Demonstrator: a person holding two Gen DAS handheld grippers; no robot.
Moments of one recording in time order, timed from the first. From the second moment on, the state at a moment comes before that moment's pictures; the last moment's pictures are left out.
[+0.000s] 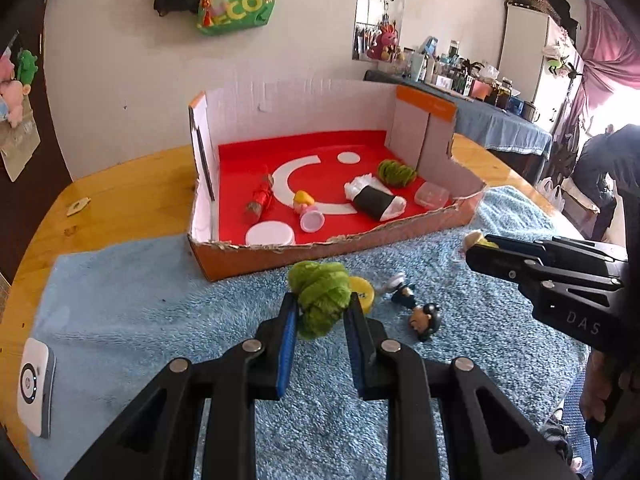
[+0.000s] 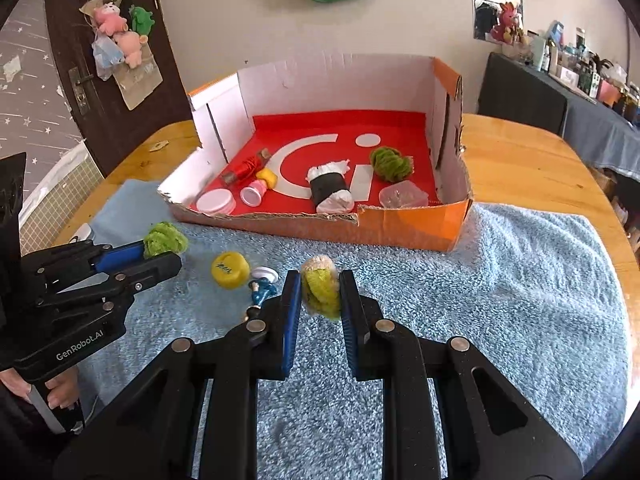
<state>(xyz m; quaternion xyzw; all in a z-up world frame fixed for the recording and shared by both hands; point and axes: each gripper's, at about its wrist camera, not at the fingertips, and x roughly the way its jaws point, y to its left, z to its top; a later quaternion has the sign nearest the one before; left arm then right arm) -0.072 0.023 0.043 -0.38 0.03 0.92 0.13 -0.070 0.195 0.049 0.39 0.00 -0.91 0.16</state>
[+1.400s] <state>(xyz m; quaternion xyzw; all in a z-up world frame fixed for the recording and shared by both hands) -0.129 0.043 0.106 -0.33 0.06 0.93 0.16 -0.163 0.175 0.098 0.38 0.06 -0.91 0.15</state>
